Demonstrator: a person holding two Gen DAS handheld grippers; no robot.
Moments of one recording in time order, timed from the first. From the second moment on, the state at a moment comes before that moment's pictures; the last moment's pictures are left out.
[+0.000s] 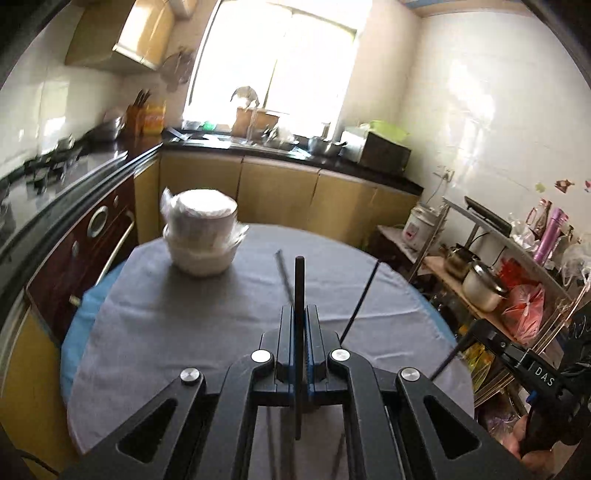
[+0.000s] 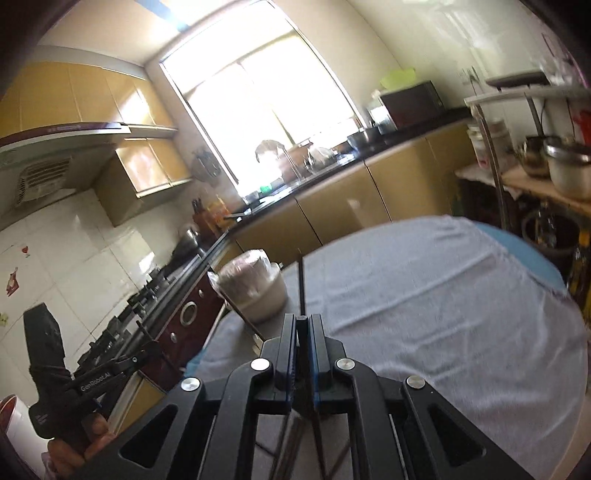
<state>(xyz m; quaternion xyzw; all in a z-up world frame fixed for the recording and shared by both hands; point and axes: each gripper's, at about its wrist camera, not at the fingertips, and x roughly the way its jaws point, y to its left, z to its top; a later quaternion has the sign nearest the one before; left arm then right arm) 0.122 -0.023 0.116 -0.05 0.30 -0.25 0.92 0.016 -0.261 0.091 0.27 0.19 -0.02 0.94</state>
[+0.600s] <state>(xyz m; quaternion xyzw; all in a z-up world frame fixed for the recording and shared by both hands) 0.128 -0.052 0.186 -0.04 0.26 -0.27 0.93 0.058 -0.254 0.181 0.21 0.16 -0.02 0.96</state>
